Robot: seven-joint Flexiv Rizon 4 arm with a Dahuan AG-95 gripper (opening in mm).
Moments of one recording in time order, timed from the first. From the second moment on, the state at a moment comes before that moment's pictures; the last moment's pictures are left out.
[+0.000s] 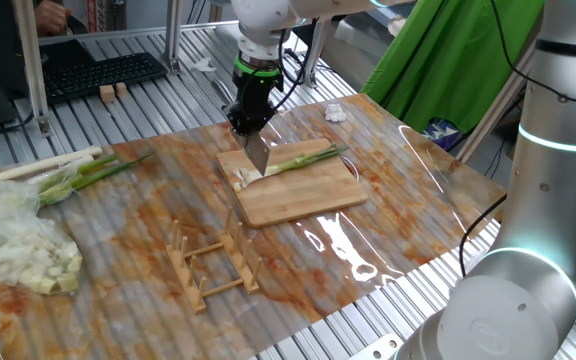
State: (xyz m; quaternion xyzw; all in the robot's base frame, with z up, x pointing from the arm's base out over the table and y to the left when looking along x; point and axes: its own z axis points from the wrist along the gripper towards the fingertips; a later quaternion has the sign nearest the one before) arm 0.605 -0.031 0.116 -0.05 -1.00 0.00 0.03
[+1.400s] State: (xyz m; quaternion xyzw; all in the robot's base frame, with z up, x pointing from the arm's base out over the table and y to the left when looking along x) arm 0.584 -0.056 0.080 -0.05 -1.00 0.00 0.01
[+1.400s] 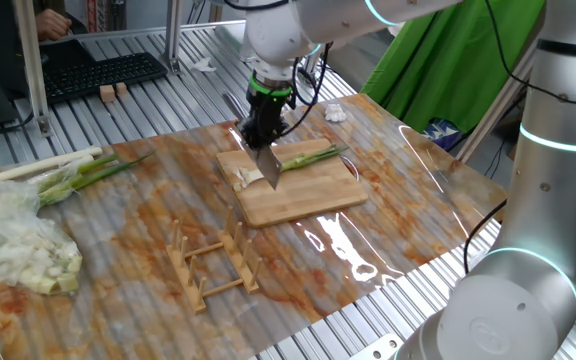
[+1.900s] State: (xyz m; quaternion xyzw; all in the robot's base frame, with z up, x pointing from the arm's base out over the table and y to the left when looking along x) arm 0.580 -0.051 0.072 -0.05 -1.00 -0.01 0.01
